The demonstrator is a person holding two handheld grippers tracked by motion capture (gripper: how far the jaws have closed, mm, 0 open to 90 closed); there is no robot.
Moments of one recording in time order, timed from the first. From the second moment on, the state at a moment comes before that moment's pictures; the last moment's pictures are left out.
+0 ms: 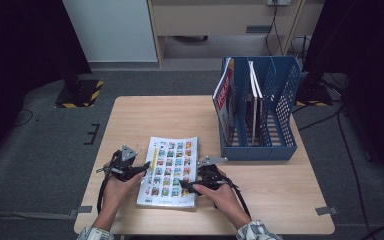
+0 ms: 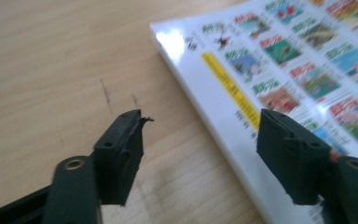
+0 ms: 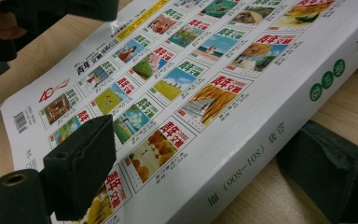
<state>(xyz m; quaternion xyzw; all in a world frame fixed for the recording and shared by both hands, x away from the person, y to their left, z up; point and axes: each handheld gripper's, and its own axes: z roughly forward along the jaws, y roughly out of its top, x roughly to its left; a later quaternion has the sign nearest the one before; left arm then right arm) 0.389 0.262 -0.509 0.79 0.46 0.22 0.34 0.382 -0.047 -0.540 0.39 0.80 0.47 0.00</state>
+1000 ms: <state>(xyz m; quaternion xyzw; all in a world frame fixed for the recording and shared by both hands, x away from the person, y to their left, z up) 0.392 0.262 -0.529 0.78 0.47 0.09 0.40 0.395 -0.047 -0.539 0.41 0.79 0.46 0.02</state>
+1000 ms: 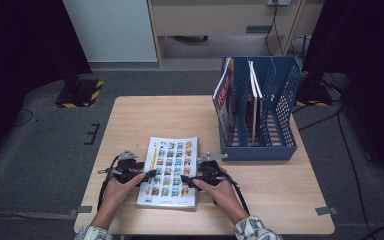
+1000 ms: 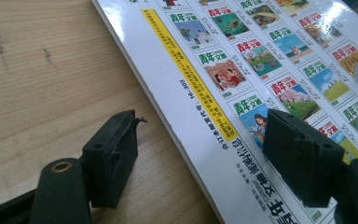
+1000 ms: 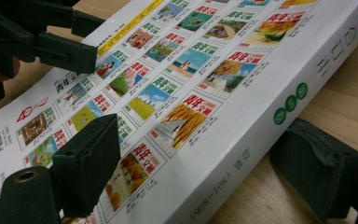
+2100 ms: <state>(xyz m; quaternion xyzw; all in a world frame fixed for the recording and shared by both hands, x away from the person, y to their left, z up) 0.389 0.254 -0.528 0.79 0.46 0.08 0.40 0.425 -0.030 -0.540 0.42 0.77 0.48 -0.02</state>
